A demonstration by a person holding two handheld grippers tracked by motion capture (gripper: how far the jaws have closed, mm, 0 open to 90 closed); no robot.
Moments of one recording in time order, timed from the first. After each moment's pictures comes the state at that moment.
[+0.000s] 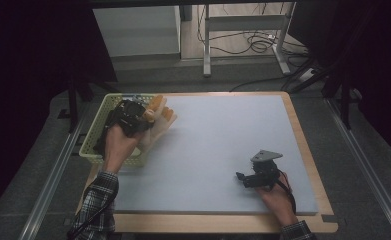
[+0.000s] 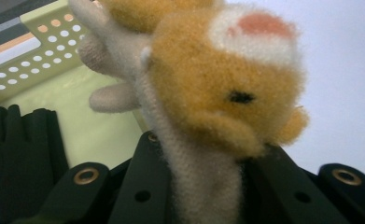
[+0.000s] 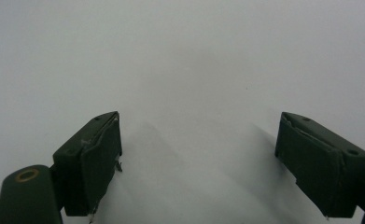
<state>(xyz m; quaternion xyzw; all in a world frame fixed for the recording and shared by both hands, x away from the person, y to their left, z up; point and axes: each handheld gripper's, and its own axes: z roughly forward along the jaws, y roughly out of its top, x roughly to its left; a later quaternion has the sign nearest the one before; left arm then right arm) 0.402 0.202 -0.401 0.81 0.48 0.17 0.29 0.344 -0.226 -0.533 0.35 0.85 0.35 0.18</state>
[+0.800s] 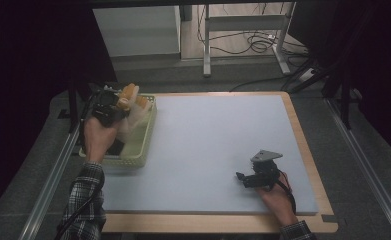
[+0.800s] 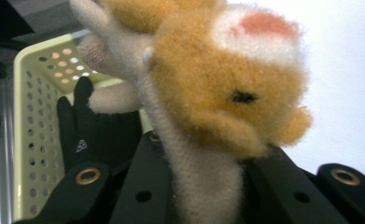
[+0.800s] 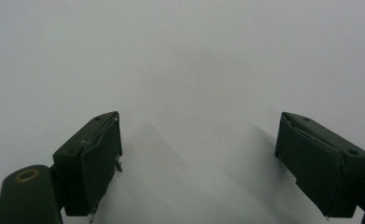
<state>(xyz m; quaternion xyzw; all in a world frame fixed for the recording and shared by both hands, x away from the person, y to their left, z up) 0.417 0.270 -0.391 0.75 0.55 0.21 0.29 0.344 -0.226 -0.534 0.35 0.85 0.35 0.18</state>
